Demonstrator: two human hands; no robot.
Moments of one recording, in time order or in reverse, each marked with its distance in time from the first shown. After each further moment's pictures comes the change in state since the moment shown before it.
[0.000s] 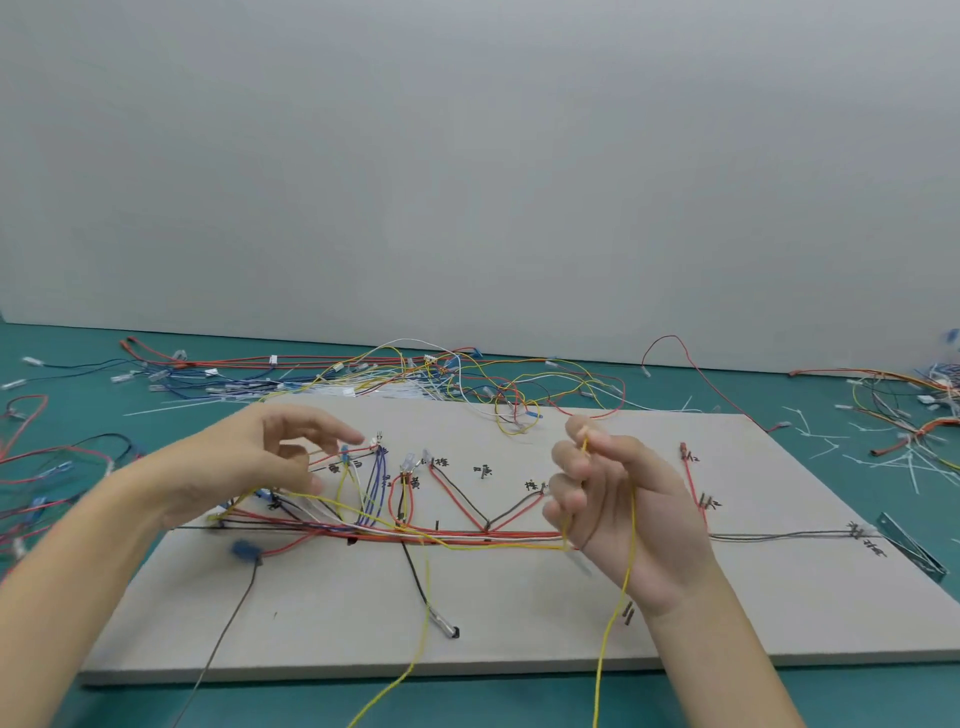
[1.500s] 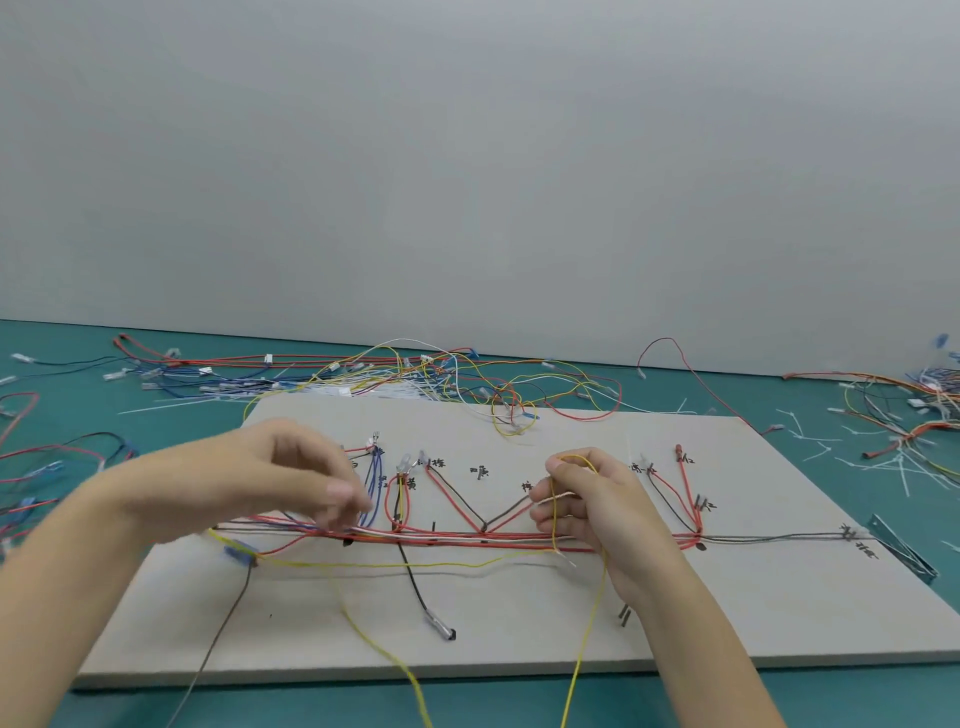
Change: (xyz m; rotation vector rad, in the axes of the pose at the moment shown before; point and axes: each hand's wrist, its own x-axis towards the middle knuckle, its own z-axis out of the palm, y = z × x) left_hand -0.020 0.029 0.011 0.017 -0.321 0.053; right_hand 0.013 0.014 -0.019 -0.678 0.609 0.062
